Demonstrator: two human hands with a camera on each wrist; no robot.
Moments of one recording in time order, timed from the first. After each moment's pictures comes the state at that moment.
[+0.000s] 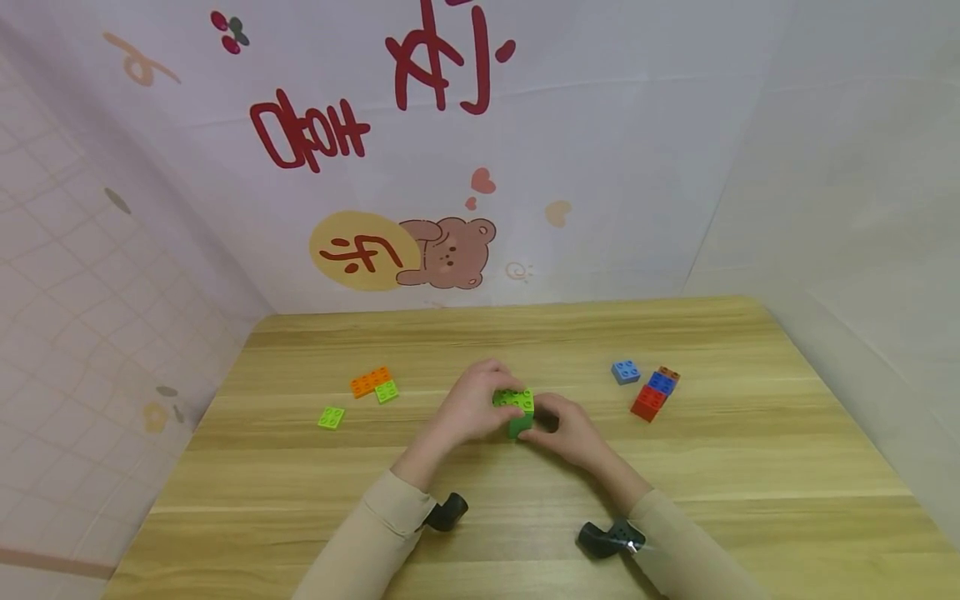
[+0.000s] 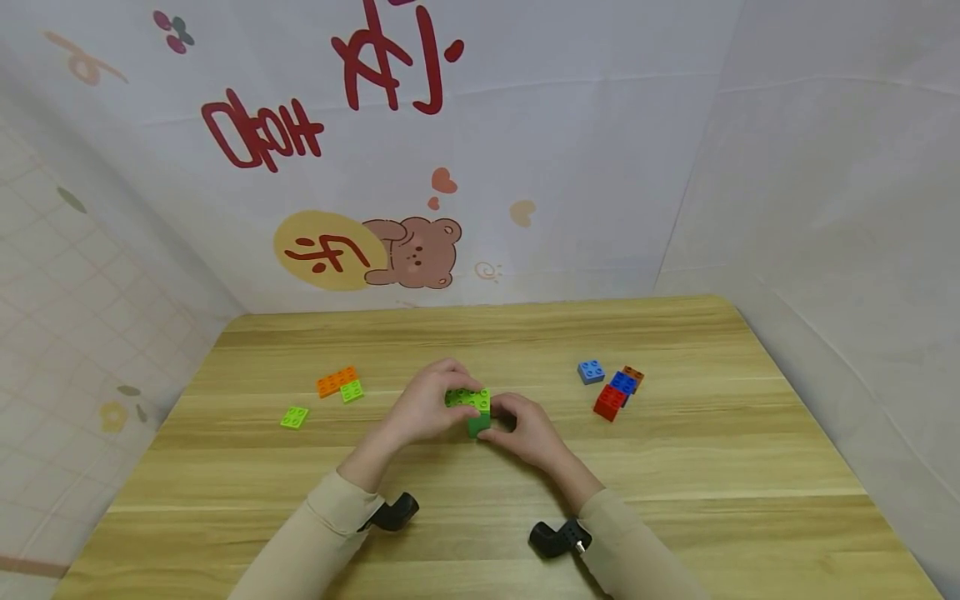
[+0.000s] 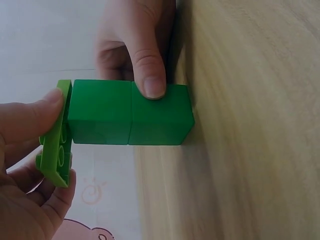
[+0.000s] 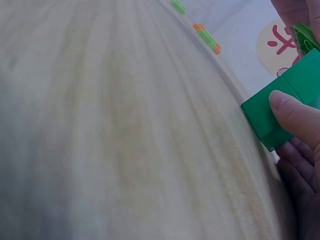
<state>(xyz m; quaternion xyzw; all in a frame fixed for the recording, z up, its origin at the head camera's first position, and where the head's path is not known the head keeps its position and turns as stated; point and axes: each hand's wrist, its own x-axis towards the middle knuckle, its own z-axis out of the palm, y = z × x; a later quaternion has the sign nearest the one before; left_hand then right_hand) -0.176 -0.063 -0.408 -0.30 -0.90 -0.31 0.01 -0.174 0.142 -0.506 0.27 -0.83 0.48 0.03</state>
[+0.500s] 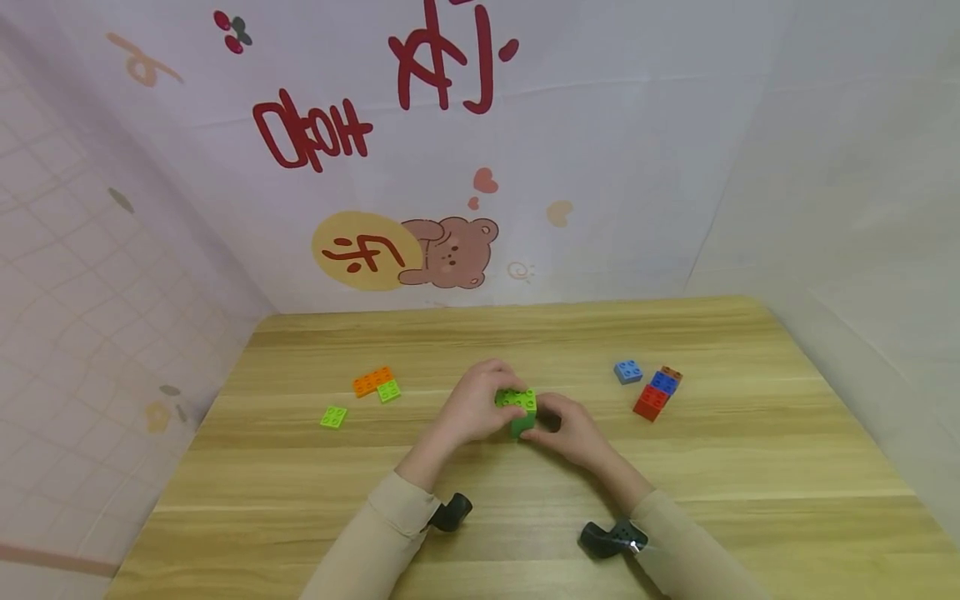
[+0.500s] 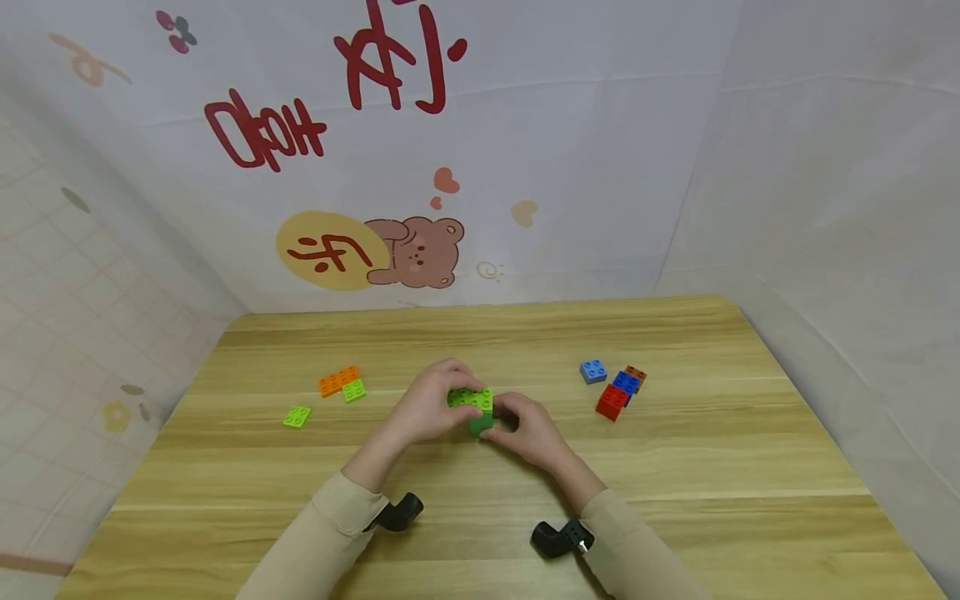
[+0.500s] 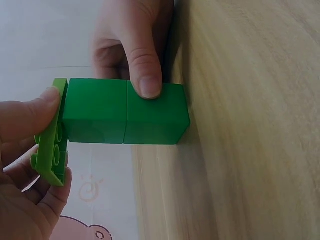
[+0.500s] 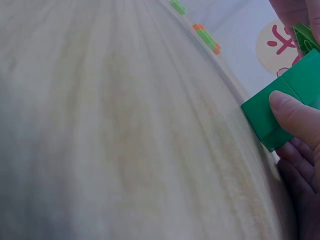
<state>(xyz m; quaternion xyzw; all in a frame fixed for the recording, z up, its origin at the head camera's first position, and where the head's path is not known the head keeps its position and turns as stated) -0.174 -0.064 -0.408 -0.30 -0.90 -0.33 0.02 -0.175 0.142 -0.507 0.26 -0.84 0.48 0.01</state>
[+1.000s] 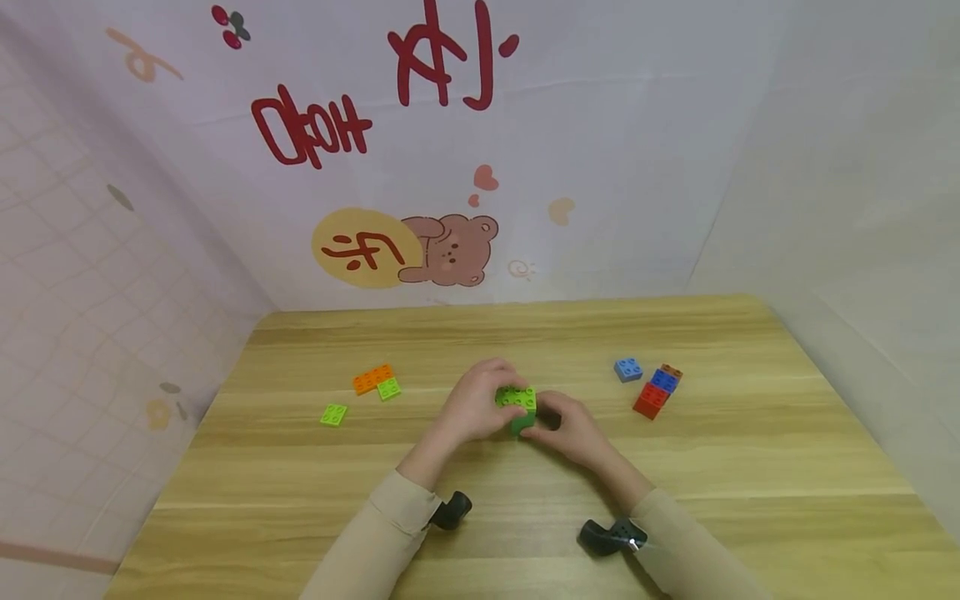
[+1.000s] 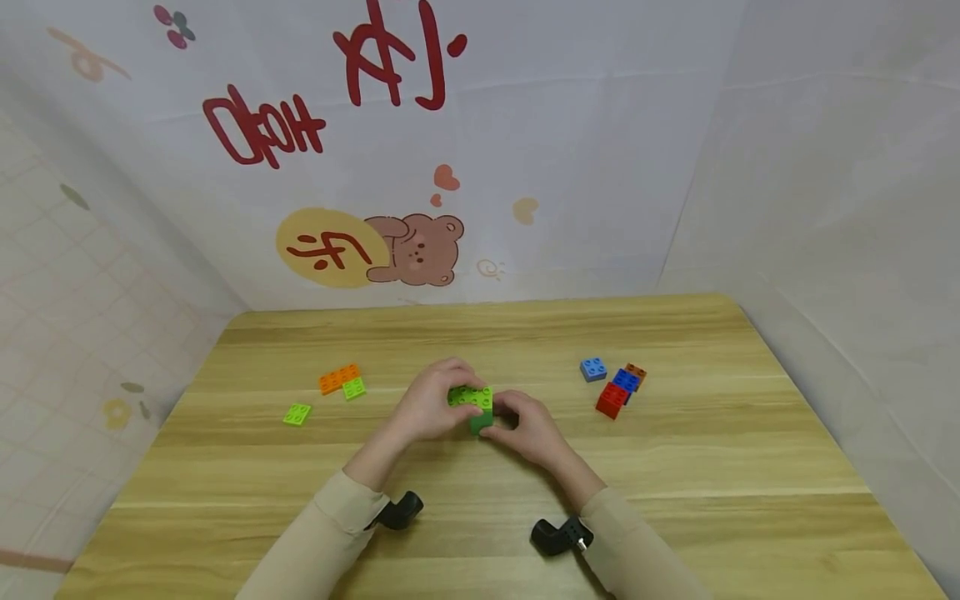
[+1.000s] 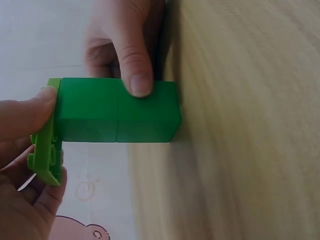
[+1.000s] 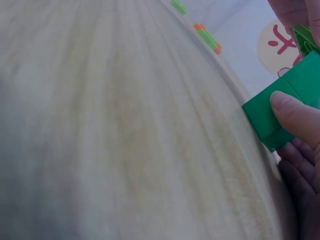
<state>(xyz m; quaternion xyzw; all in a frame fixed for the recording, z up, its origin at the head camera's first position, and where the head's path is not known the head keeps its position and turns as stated) -0.176 -0.062 -0.411 -0.29 -0.90 -0.32 0.02 -0.176 0.142 -0.510 0.25 -0.84 0.47 0.01</state>
